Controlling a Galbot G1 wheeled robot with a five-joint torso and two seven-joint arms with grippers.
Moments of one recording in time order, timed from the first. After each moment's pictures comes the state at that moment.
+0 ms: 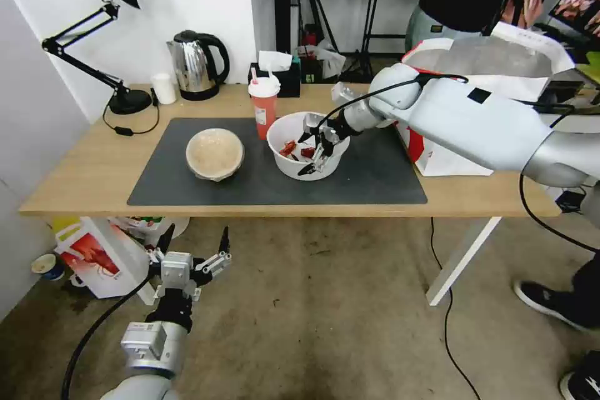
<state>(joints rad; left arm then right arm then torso) 1.80 -1.50 -0.55 -2.30 0.00 0.00 0.00 0.37 1.05 -1.00 1.17 0.65 -0.33 -0.94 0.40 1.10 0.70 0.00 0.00</state>
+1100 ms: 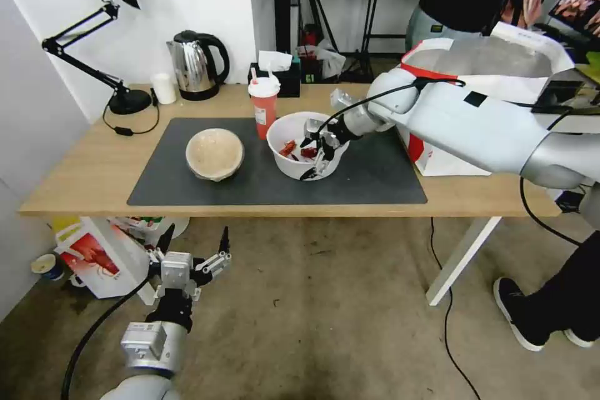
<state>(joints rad) 1.80 -1.50 -0.55 -2.30 0.00 0.00 0.00 0.37 1.05 -1.02 1.15 0.61 -0.33 -0.96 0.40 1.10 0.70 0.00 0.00</state>
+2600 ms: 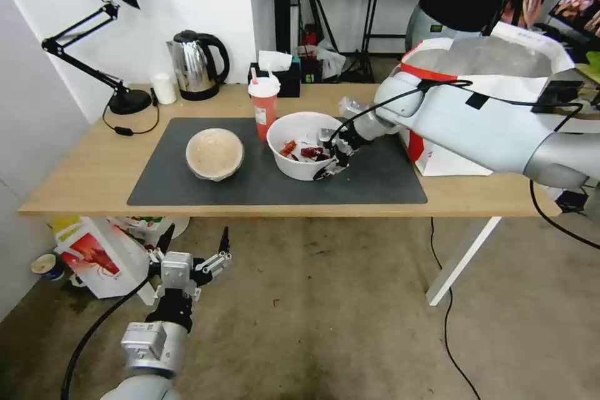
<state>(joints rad) 1.80 -1.50 -0.55 -2.30 0.00 0.00 0.00 0.37 1.05 -1.07 1.10 0.57 -0.31 -1.03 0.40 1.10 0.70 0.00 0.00</state>
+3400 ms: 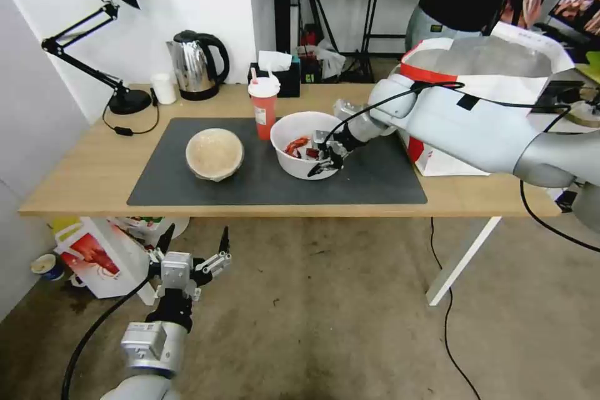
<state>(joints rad) 1.80 -1.50 -0.55 -2.30 0.00 0.00 0.00 0.38 1.07 -1.05 1.09 0.60 -0.28 -1.06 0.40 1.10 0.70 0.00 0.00</state>
